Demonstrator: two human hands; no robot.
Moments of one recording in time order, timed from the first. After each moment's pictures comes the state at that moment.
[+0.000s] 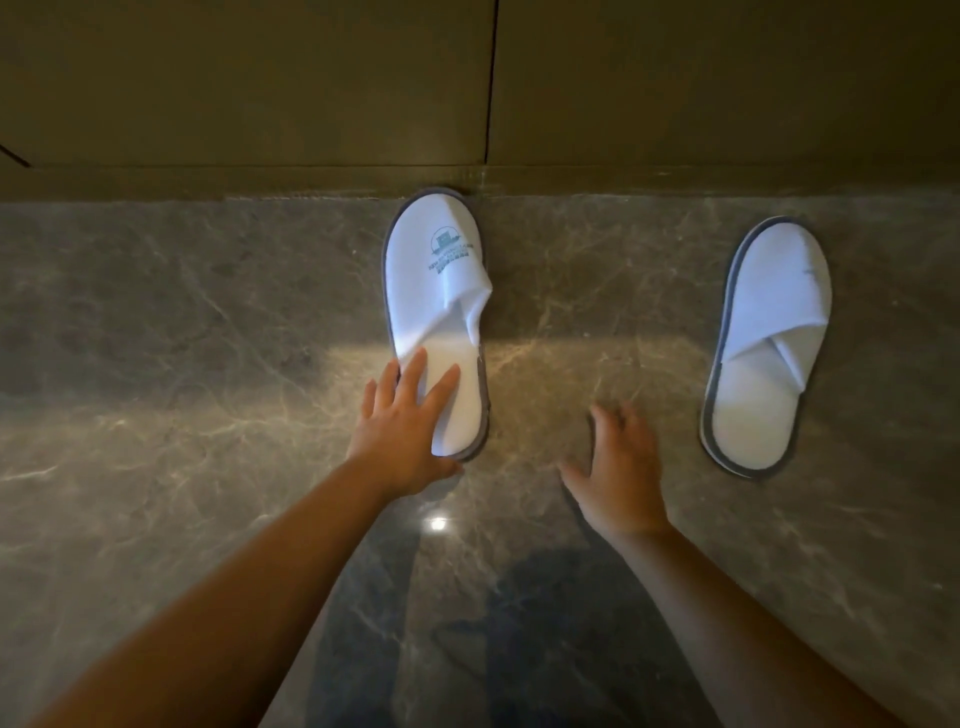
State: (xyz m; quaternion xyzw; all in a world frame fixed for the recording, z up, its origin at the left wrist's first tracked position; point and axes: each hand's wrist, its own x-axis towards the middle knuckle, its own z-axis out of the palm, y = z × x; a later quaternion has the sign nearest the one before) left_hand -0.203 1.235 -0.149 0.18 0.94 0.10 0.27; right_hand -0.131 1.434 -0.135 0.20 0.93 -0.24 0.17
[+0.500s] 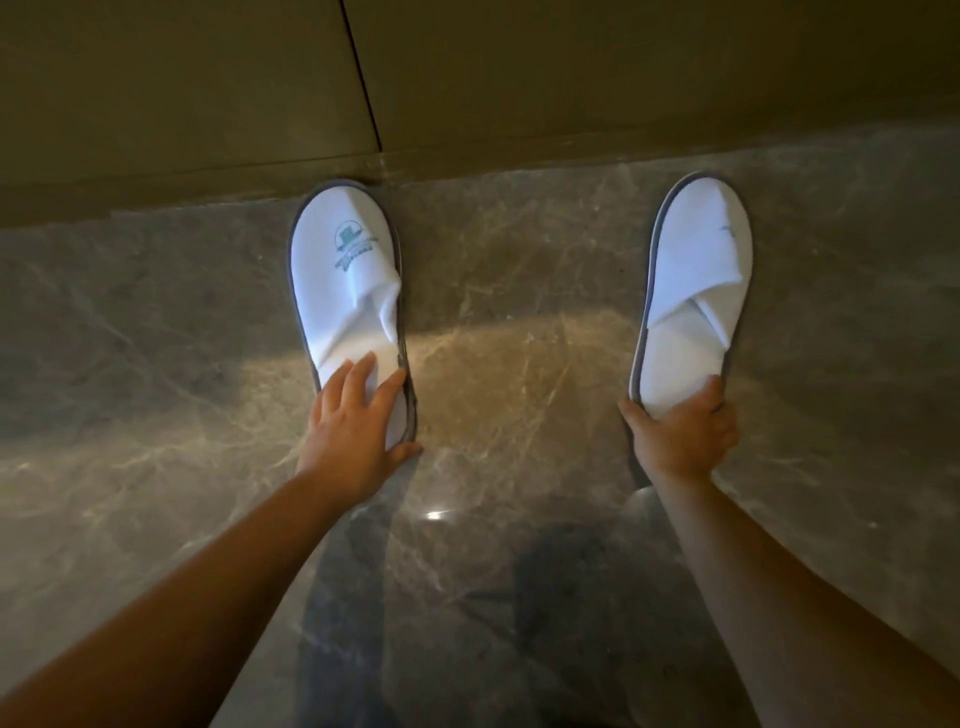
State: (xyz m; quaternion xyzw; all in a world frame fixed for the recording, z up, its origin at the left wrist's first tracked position) left_hand -0.196 1.269 -0.147 0.16 0.95 0.12 0.22; right_hand -0.125 1.537 -0.157 0.51 0.82 -0.25 0.00
